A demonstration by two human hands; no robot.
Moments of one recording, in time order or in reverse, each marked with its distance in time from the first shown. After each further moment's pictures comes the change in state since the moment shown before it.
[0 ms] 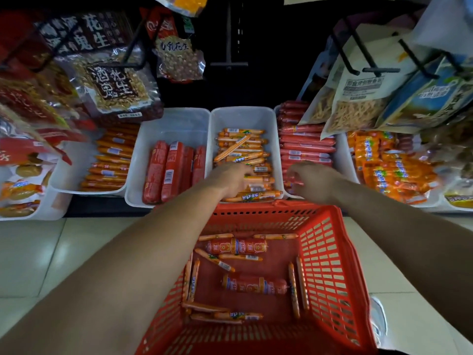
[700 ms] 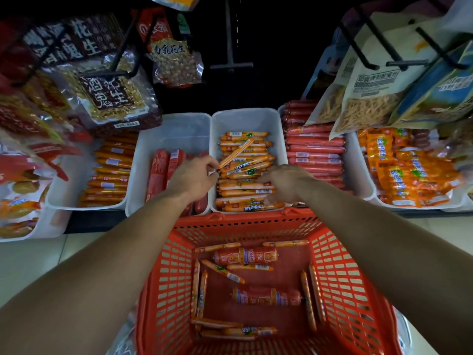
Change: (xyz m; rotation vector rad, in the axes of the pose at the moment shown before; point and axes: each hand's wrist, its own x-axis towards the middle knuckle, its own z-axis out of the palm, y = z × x) left_hand -0.001 -0.087 -0.016 -0.192 0.333 -0.099; right_hand 0.077 -0.036 0.028 -0.165 -0.097 -0.149
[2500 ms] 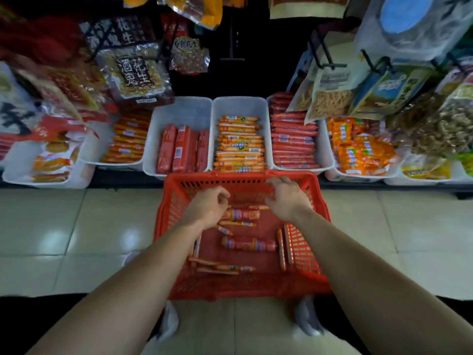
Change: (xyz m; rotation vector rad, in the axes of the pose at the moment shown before) left_hand -0.186 0.048 0.037 -0.169 -0.103 -0.058; right_hand -0.163 -0.069 0.055 0.458 0.252 0.323
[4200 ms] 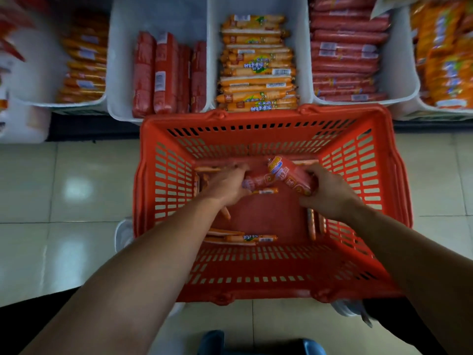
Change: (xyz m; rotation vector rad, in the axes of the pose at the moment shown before) left_hand 0.075 -0.103 0.130 0.301 -0.338 -0.026; right_hand 0.015 0.081 0.108 0.235 -0.189 0.140
